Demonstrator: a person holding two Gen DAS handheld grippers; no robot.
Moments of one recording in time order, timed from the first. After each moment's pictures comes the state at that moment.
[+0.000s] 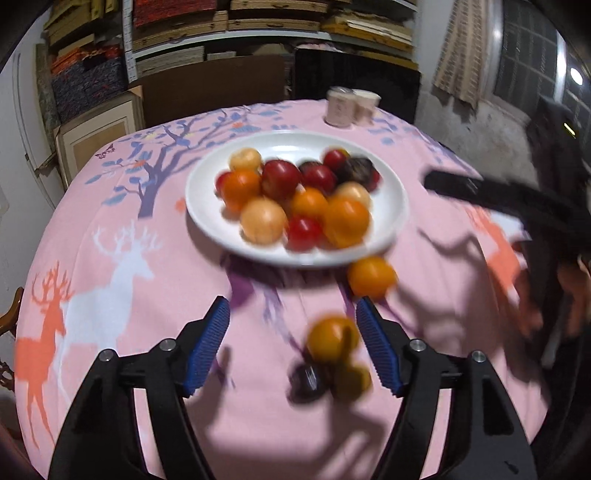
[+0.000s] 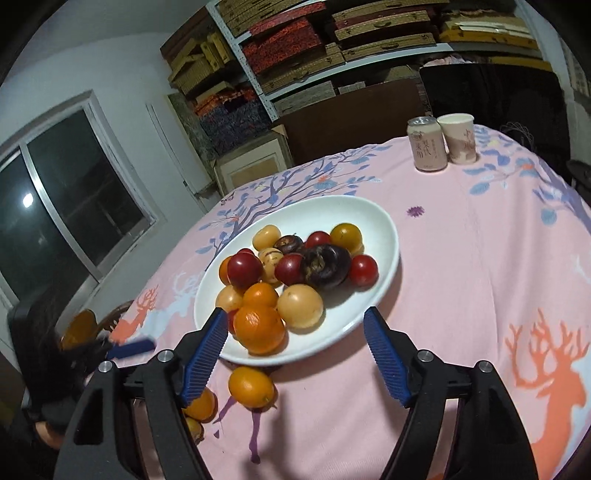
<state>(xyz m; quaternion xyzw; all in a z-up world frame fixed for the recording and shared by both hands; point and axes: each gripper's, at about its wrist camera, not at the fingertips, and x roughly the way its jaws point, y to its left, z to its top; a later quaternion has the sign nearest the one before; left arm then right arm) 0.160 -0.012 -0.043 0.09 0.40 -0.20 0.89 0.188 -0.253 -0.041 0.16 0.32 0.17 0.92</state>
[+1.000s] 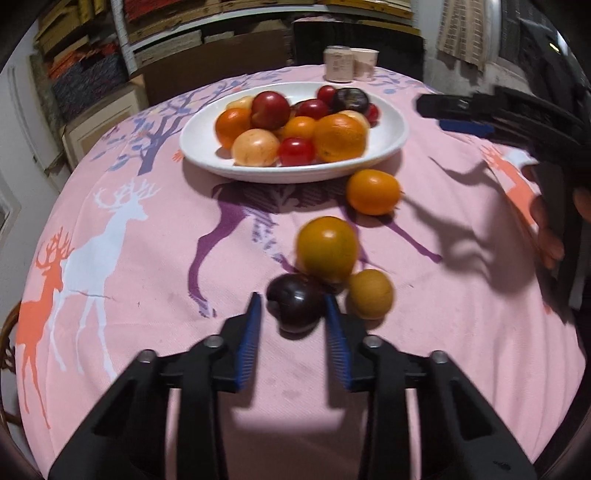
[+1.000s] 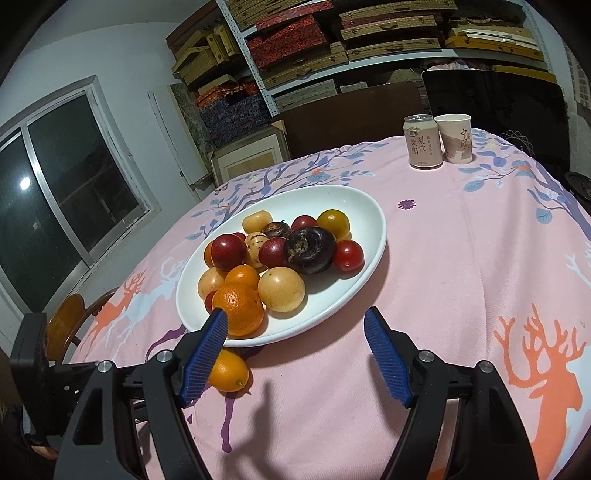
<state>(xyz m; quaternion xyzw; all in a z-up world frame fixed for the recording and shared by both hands) 0.133 -0.021 -0.082 0.14 0.43 -0.17 0.87 0.186 -0.252 -0.051 0.12 0.32 0.17 0.92</state>
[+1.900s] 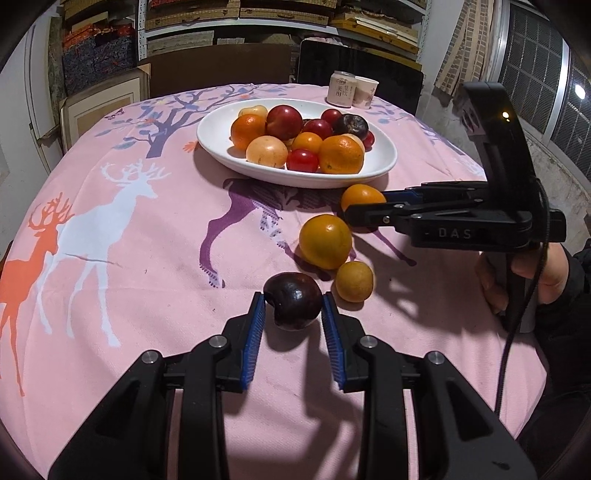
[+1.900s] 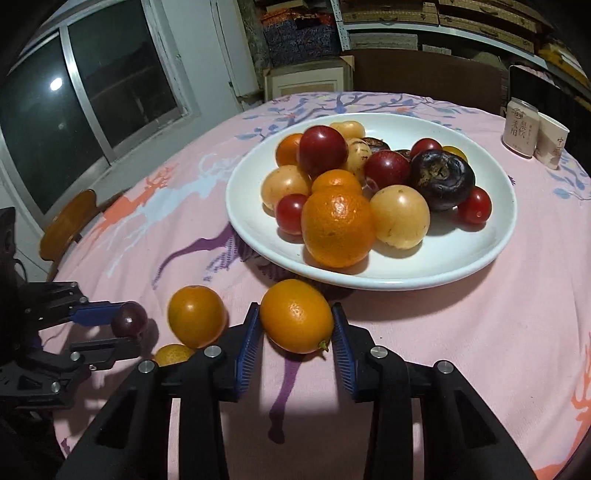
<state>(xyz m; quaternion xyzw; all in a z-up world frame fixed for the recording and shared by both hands) 0.119 0.016 -0.073 0.04 0.42 -0.20 0.88 0.189 -0.164 -0.082 -0.01 0.42 0.27 0.87</state>
